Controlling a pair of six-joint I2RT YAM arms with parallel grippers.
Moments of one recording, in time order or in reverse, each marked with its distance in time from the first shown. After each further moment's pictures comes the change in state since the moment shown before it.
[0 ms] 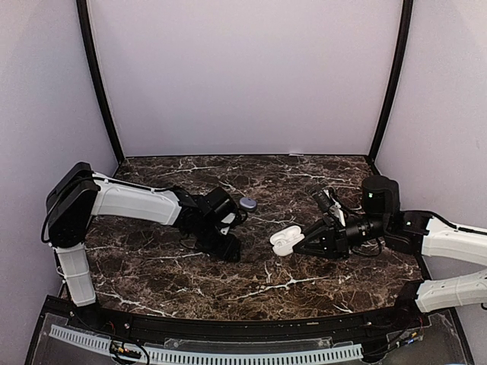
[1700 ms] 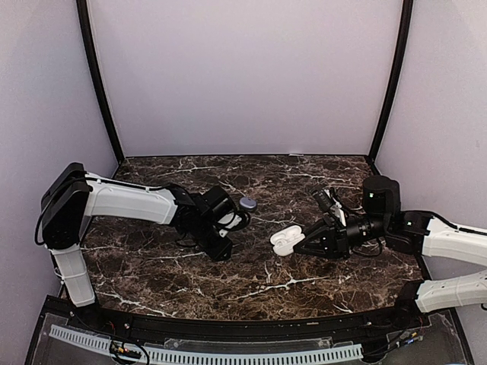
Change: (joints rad) left arm -0.013 -0.031 0.009 -0.058 -0.086 0.322; right arm 0.000 -0.006 0.000 -0.003 0.001 0.001
